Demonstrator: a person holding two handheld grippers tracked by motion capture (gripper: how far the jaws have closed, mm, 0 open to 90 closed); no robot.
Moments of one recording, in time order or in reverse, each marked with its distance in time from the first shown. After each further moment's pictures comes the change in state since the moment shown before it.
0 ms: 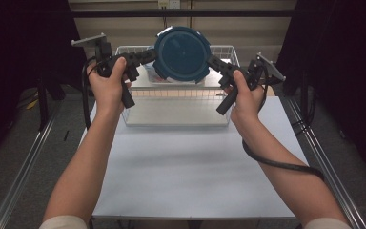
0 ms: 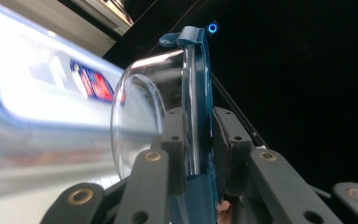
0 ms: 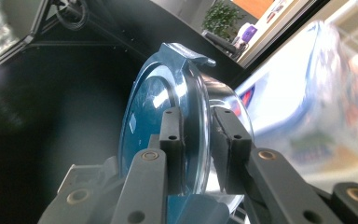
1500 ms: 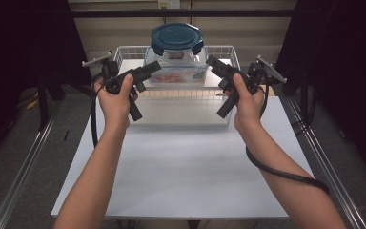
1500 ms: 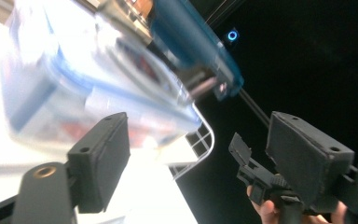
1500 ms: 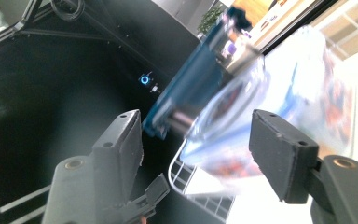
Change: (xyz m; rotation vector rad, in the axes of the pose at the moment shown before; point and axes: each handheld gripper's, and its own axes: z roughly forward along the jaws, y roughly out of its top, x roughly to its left) left arm 0.026 -0.049 -0.001 -0.065 0.085 0.059; right arm -0.003 -0.008 -0.006 -0.010 -0.025 -0.087
